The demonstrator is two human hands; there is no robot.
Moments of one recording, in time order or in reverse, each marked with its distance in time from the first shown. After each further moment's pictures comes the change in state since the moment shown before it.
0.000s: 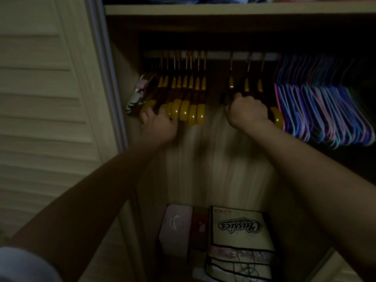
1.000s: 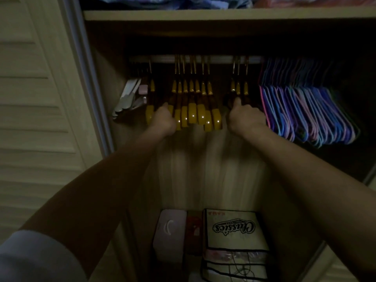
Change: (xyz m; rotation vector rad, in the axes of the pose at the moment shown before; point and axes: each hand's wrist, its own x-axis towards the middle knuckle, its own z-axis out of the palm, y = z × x) left_hand 0.047 0.038 0.028 -0.229 -0.112 -0.009; right_hand -0.008 0.029 -0.002 0.004 -0.116 0.098
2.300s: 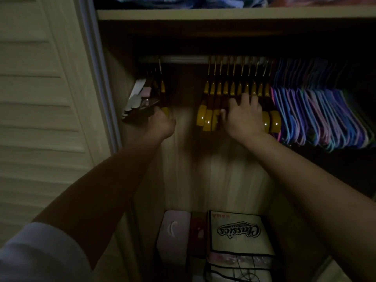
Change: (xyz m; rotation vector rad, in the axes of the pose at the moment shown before) left_hand -0.005 -0.022 -0.019 -0.028 0.054 -0.149; right_hand -0.012 -0.031 0.007 -0.029 0.215 -0.155
